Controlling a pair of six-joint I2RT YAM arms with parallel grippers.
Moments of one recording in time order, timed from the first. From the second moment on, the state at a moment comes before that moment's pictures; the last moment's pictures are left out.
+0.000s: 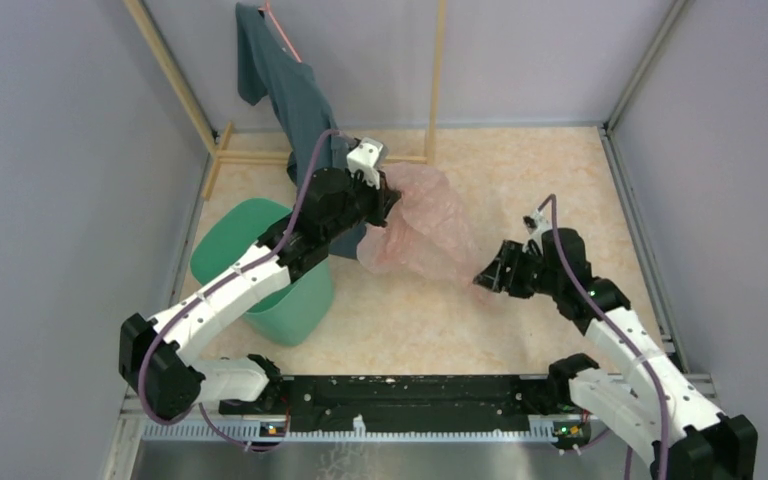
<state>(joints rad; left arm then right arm) -0.71 1.25 1.11 -0.06 0.00 -0.19 0.31 0.79 0.53 -0.46 -0.35 0.60</state>
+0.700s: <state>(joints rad) -0.72 1.35 1.16 -0.13 0.13 -0.22 0.71 1.23 1.02 -0.33 0.00 0.33</state>
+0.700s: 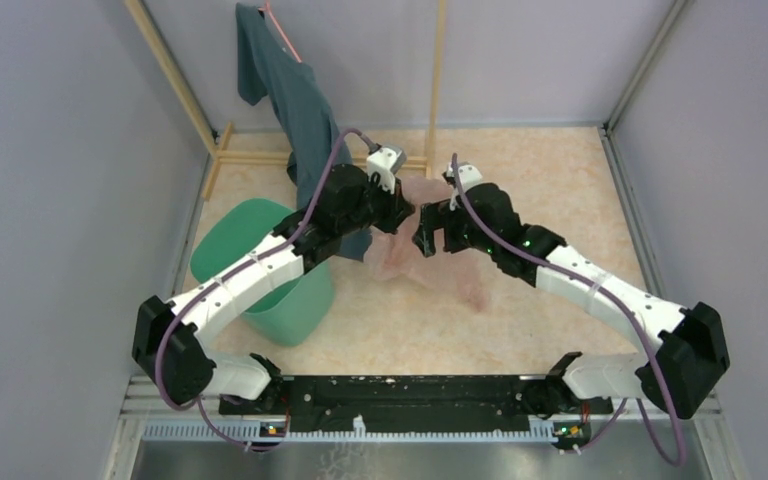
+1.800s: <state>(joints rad) -0.73 1.67 1.35 -0.35 0.11 -0.27 0.01 1.14 0.58 0.12 -0.69 0.74</state>
